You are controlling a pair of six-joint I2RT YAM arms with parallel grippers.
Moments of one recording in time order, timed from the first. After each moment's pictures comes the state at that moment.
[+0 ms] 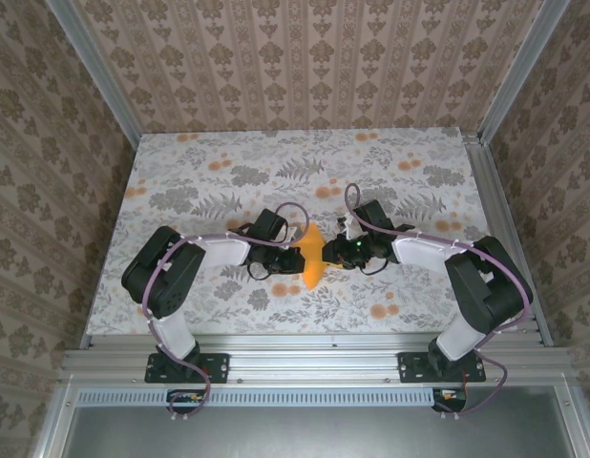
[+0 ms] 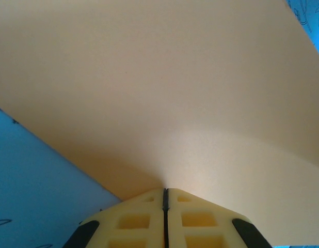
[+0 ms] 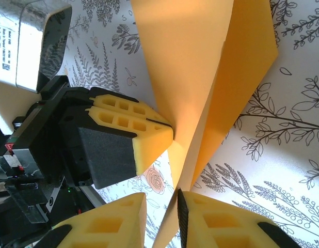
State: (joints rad) left arm -0.67 1.77 0.86 -0.16 0.51 -0.49; right arm 0.46 1.62 0.82 -0.17 -0.64 0.70
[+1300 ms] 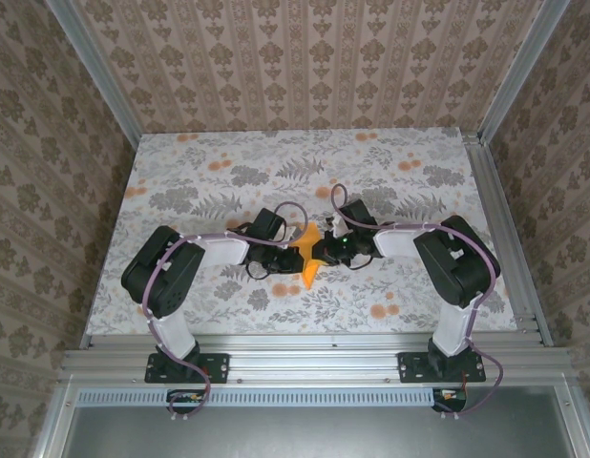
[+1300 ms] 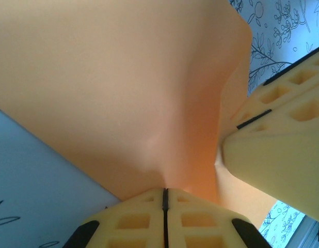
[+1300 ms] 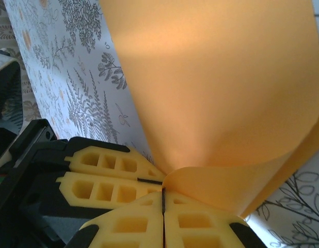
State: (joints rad) left arm -0.66 1.77 0.86 -0.16 0.53 -0.49; right arm 0.49 1.85 0.91 -0.01 -0.67 0.82
